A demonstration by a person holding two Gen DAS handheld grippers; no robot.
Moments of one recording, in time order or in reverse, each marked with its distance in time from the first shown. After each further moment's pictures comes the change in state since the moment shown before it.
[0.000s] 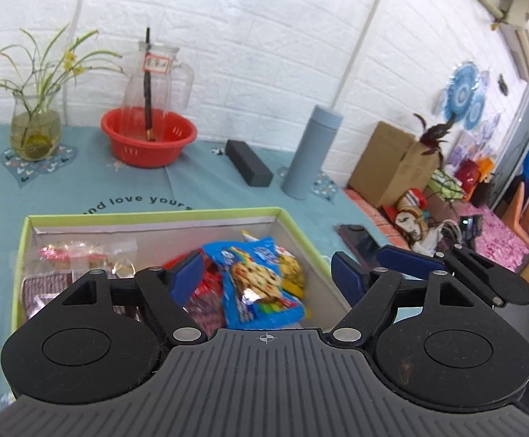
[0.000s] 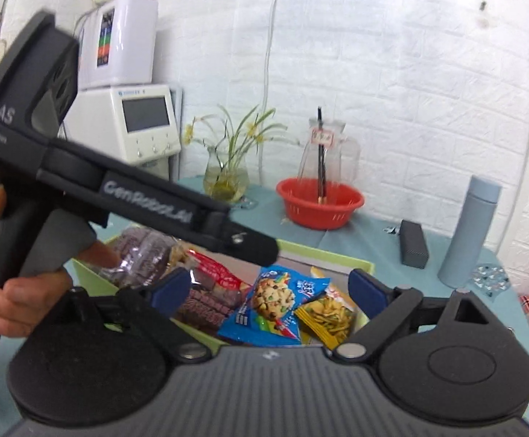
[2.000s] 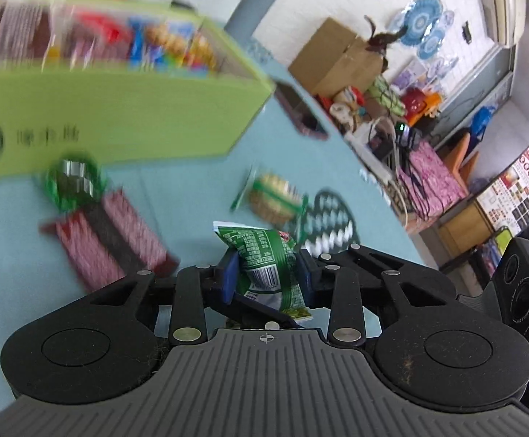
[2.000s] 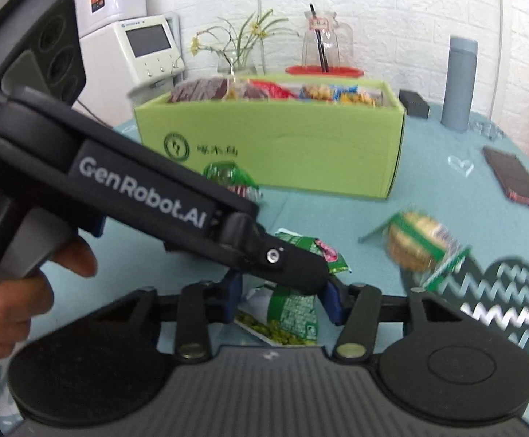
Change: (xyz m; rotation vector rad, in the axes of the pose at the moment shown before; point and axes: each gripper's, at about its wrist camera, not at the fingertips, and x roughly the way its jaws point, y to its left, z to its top) left arm -0.012 -0.041 -0.111 -0.097 0.289 -0.207; right arm -0.059 0.069 -0.106 0.137 0.239 -0.018
